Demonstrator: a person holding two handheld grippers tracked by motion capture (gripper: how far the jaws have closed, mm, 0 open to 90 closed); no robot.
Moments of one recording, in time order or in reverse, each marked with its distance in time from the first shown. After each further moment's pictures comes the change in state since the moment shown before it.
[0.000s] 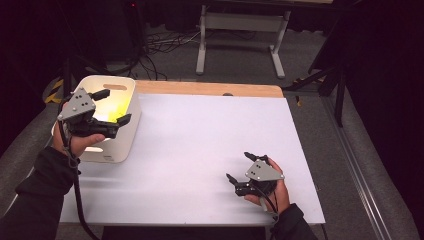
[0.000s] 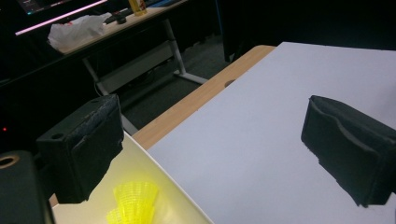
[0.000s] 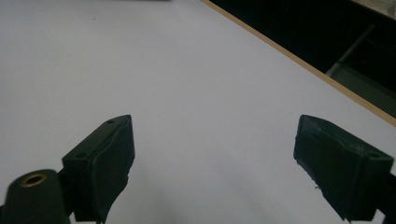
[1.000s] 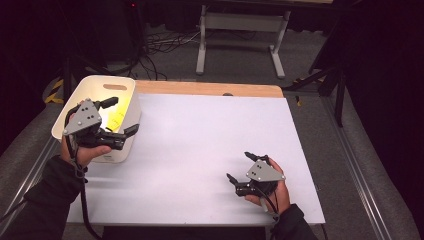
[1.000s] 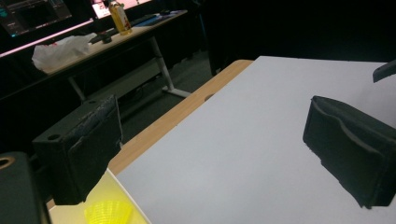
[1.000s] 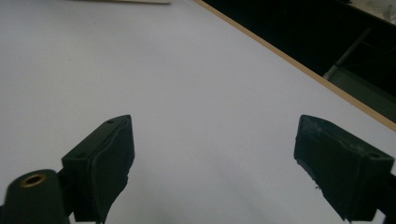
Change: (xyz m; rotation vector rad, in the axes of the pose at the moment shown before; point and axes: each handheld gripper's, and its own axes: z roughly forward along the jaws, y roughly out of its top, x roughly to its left) left arm -0.029 -0.001 -0.003 -0.071 -0.046 0.024; right arm 0.000 0.002 -0.003 -0.012 -0.007 -0.002
